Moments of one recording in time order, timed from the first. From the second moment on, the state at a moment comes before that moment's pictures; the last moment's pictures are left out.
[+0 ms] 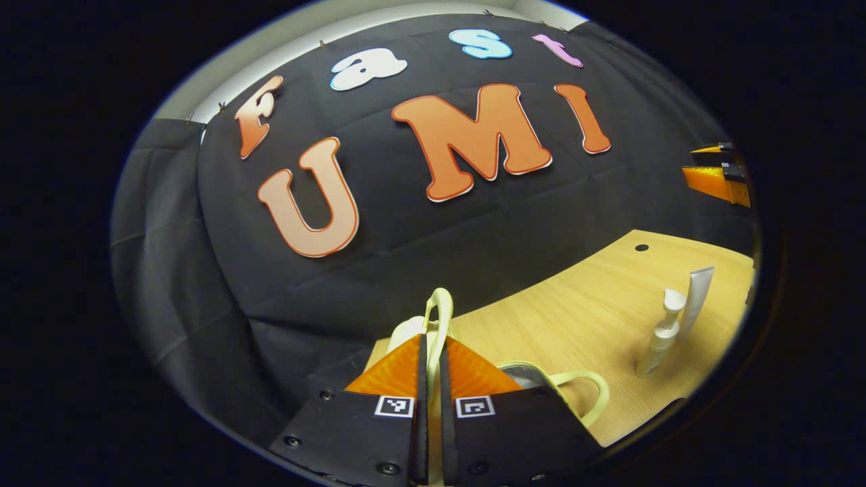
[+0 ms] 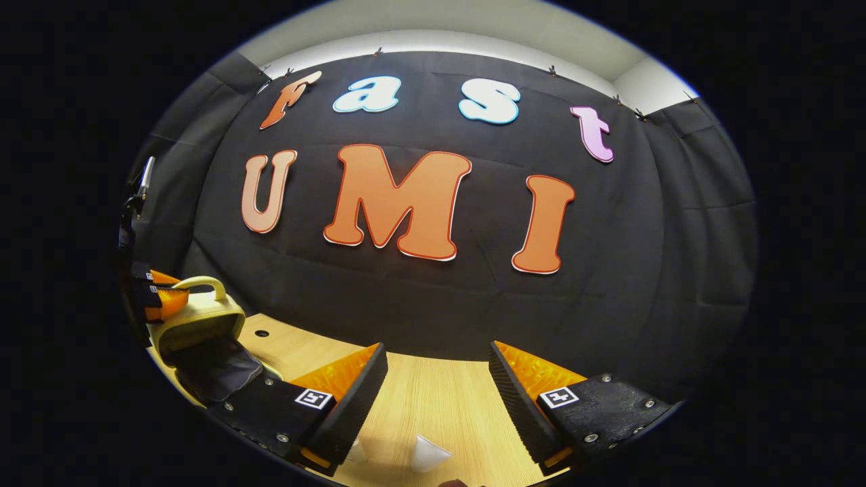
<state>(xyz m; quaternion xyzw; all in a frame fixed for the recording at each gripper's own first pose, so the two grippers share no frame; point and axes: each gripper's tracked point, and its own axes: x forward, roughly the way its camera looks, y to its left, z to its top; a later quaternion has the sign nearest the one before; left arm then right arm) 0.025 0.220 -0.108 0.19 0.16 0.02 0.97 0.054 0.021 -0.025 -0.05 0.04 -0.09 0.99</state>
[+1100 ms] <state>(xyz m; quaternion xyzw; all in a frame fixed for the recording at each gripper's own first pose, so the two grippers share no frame) 0.013 0.482 -0.141 0.15 0.17 0.21 0.95 0.106 0.085 -0.019 -0.06 0.06 -0.10 0.99</state>
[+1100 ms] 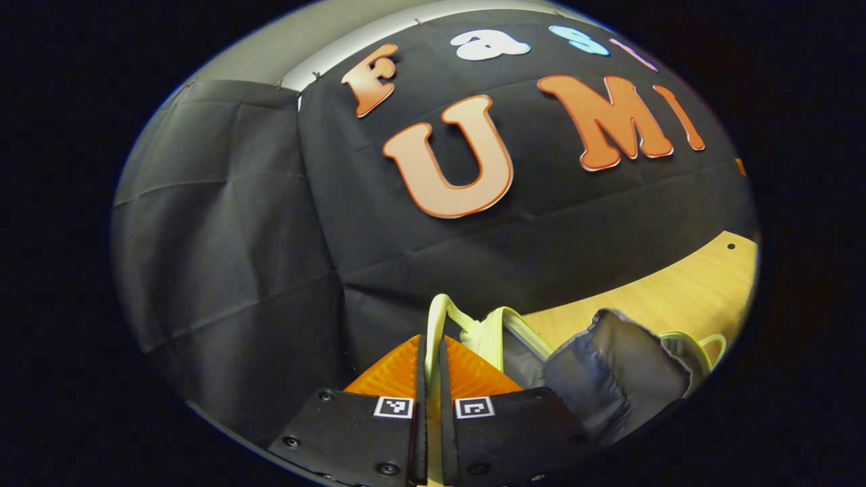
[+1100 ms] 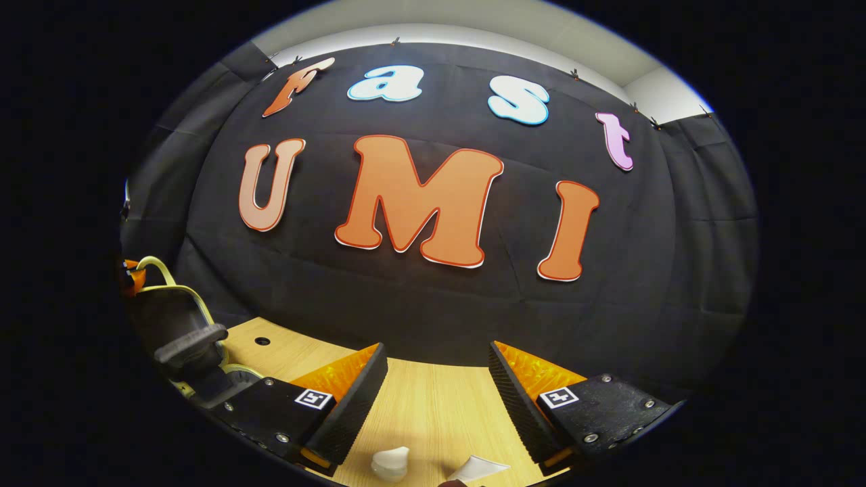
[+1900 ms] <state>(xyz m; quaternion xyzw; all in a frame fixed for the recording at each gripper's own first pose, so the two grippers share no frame) -0.024 0.570 -0.301 0.02 0.30 0.29 0.91 0.102 0.078 -0.018 -0.08 0.07 -0.11 0.99</state>
